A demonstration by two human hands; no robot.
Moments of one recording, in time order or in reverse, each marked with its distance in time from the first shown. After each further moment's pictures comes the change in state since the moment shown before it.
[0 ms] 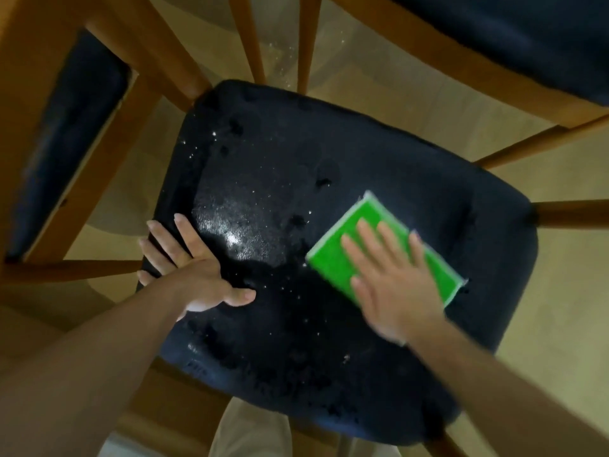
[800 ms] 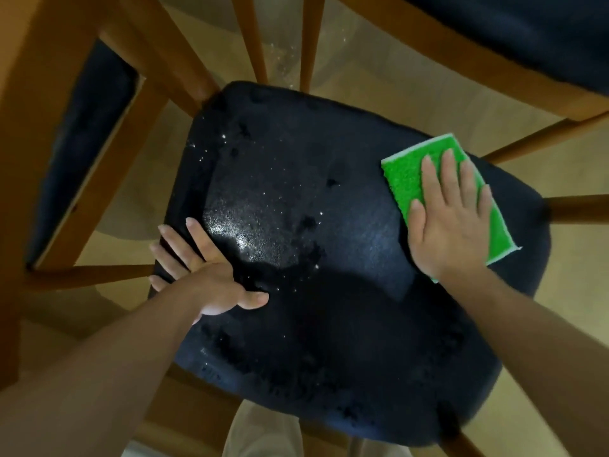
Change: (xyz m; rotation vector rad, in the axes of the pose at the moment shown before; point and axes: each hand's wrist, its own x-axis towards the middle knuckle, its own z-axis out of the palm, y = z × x) left_hand 0.003 -0.002 0.000 0.057 0.051 -0.004; right_hand 0.047 0.050 -0.019 0.098 0.143 0.509
